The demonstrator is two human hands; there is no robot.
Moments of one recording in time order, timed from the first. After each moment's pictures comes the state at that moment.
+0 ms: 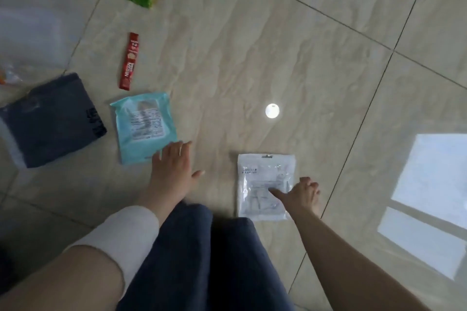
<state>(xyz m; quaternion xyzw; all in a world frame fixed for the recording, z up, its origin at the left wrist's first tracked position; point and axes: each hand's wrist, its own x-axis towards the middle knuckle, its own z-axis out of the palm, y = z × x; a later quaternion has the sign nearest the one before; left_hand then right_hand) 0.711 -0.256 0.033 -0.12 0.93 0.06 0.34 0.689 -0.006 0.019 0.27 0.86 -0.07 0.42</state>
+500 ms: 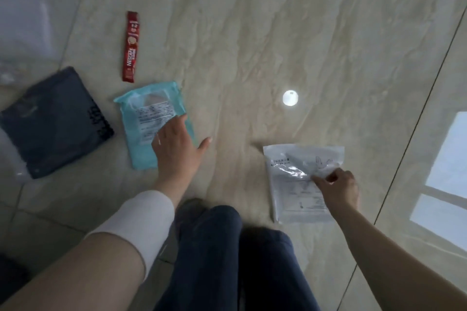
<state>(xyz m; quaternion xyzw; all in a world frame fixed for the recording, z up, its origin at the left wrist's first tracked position) 0.691 -0.290 -0.049 -0.27 0.93 0.15 0.19 0.701 0.015 -0.080 0.29 0.89 -0.21 0.29</state>
